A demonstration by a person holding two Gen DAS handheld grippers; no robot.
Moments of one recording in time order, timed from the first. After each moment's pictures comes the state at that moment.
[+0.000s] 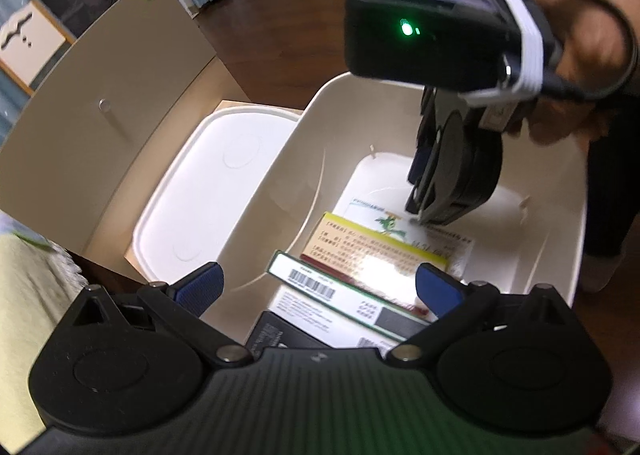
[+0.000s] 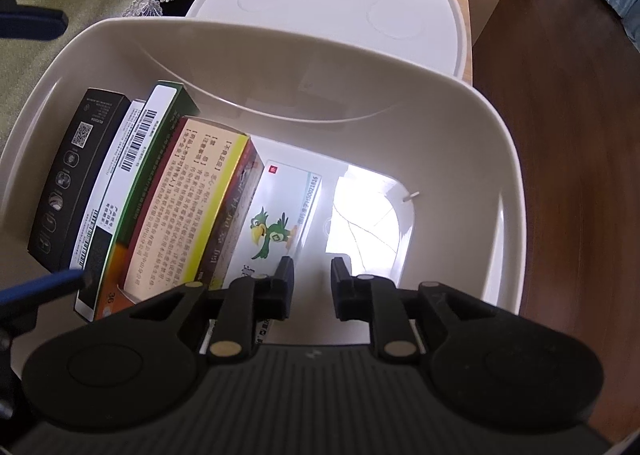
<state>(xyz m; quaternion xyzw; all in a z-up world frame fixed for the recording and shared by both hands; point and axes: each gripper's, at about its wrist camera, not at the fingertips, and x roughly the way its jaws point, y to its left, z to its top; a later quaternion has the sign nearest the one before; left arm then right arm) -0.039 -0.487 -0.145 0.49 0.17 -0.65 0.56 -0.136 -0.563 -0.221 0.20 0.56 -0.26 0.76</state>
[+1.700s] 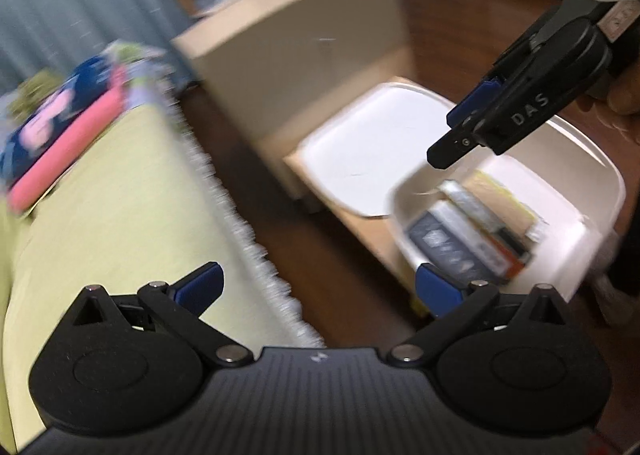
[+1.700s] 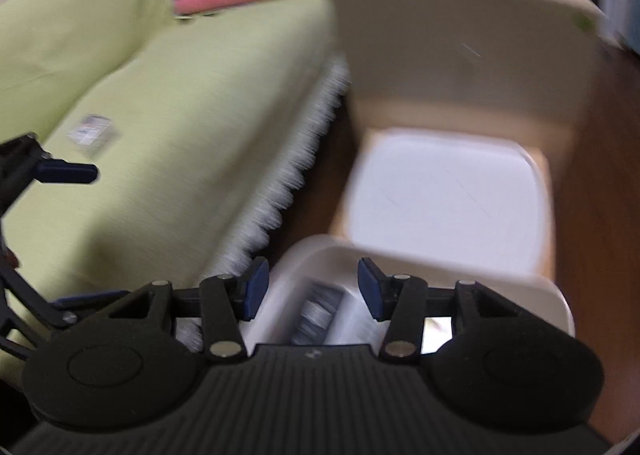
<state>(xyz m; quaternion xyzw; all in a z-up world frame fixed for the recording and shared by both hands) 0.075 -0.350 -0.026 0.39 0.24 -0.50 0.73 -0.079 -0.515 -0.064 0.22 0.37 -0.17 0.89</state>
